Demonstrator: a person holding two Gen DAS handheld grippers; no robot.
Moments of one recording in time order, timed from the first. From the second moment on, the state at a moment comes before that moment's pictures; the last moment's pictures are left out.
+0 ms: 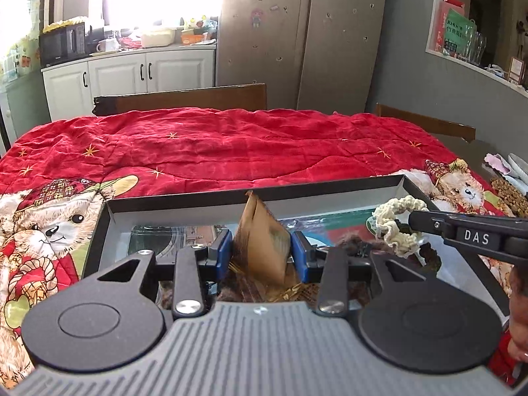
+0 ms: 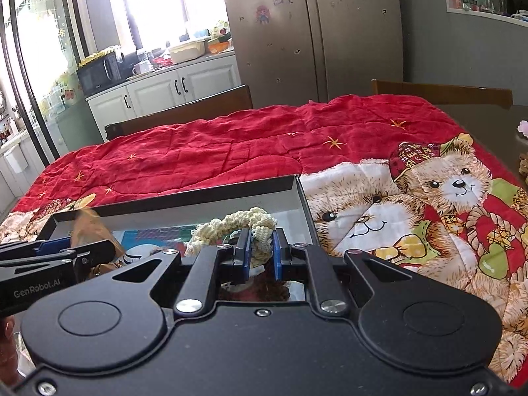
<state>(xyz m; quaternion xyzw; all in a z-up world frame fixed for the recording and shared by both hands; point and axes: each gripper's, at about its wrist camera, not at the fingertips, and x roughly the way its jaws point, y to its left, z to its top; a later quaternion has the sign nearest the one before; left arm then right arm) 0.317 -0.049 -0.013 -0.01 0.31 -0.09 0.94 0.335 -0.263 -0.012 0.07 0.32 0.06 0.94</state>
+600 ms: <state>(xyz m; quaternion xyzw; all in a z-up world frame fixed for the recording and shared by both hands) 0.319 -0.052 -0.016 0.00 0.33 -0.09 0.94 0.337 -0.260 -0.017 0.06 0.33 0.06 0.94</state>
